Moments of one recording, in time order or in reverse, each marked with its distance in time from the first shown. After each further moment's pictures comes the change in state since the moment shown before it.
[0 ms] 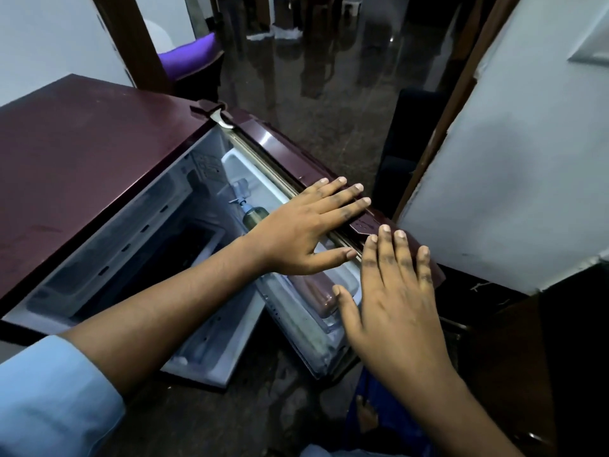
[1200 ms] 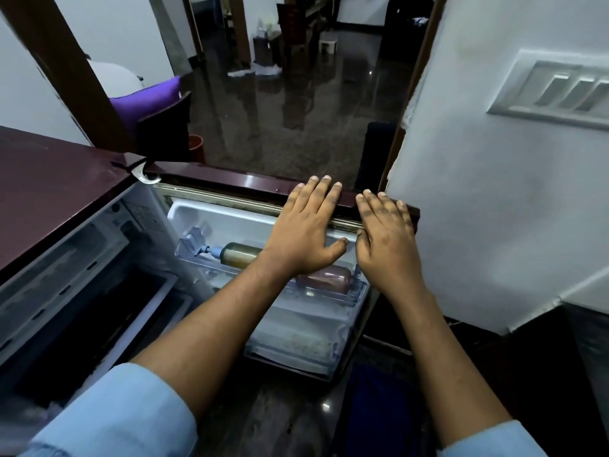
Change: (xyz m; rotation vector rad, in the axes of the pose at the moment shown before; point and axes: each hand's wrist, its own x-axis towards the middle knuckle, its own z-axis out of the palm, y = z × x) left_hand 0.188 -0.017 0.085 0.230 0.167 -0.323; right_hand 0.199 0.183 0.061 0.273 0.405 -0.074
